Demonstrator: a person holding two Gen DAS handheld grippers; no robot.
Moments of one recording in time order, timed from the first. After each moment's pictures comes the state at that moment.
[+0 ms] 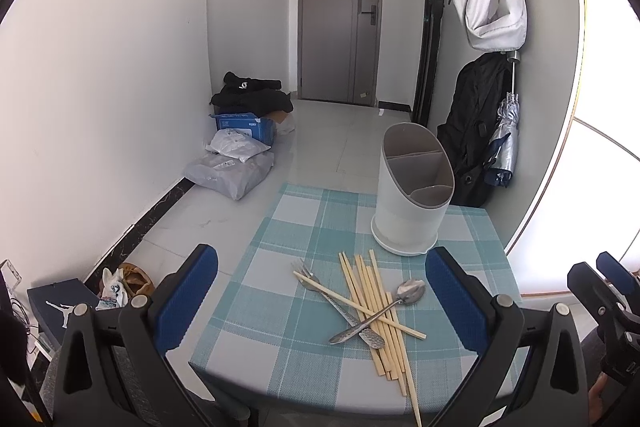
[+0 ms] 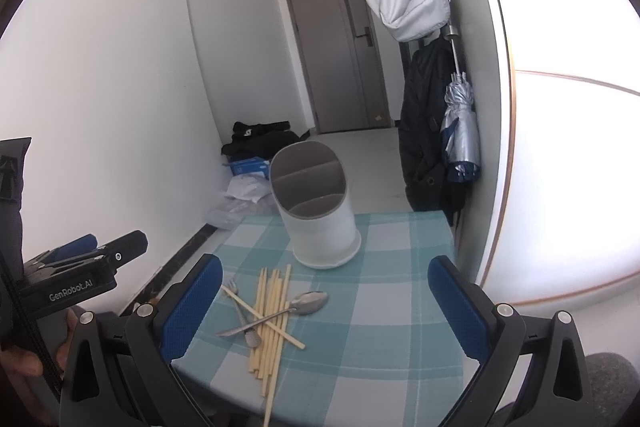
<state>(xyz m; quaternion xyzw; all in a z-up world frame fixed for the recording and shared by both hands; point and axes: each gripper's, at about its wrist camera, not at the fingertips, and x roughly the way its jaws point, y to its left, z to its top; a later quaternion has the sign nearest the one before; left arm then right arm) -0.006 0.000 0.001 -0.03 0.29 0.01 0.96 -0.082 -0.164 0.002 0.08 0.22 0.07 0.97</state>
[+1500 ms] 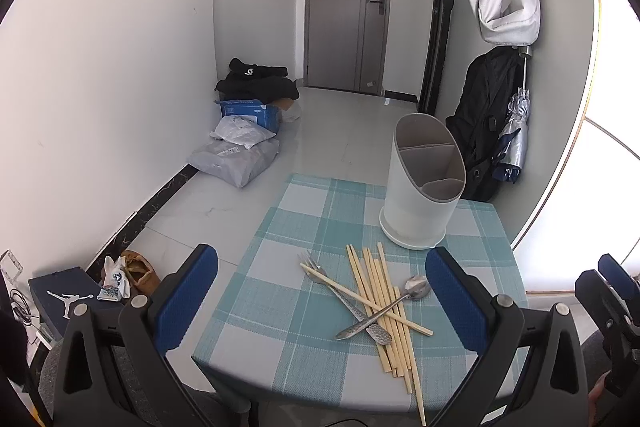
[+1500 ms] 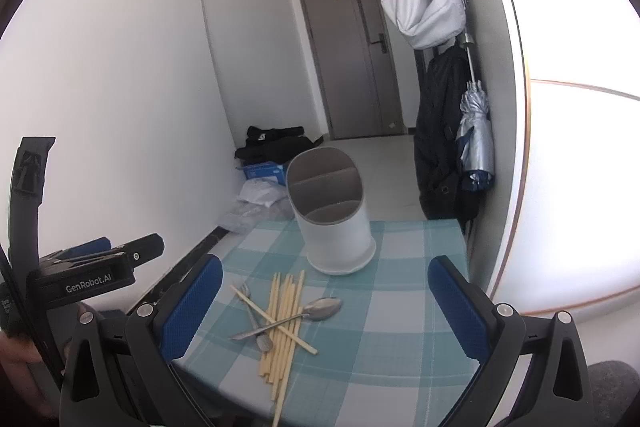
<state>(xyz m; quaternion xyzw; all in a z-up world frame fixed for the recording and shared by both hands) 0.006 0.007 -0.003 -0.03 0.31 0.02 0.95 -0.078 -0.159 0.001 0.08 0.21 0.10 0.97</state>
